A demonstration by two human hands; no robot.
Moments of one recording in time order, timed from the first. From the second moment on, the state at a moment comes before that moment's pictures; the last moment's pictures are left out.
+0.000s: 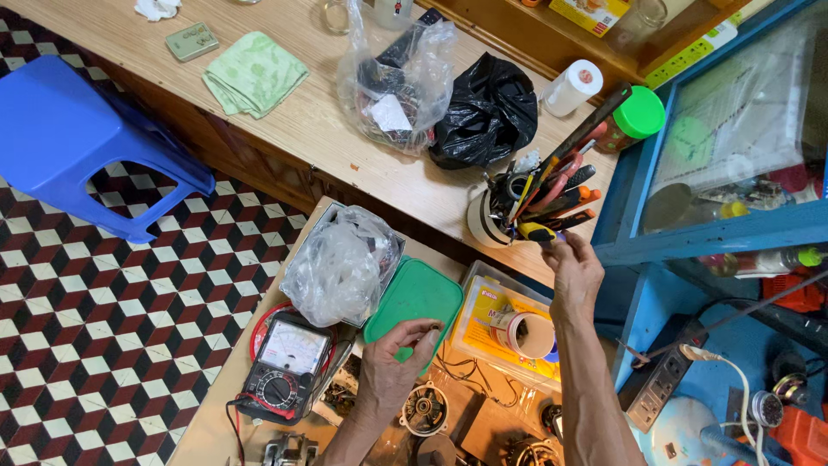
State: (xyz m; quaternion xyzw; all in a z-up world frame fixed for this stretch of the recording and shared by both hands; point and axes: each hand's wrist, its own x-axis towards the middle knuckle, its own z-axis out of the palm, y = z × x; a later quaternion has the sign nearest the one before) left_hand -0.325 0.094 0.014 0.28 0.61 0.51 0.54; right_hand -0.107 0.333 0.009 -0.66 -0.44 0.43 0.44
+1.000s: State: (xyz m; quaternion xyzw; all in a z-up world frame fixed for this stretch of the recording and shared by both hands) left_hand -0.275 0.103 0.041 0.26 0.63 0.55 0.48; right_hand -0.187 0.279 -0.001 -0.65 -0.41 0.33 0.55
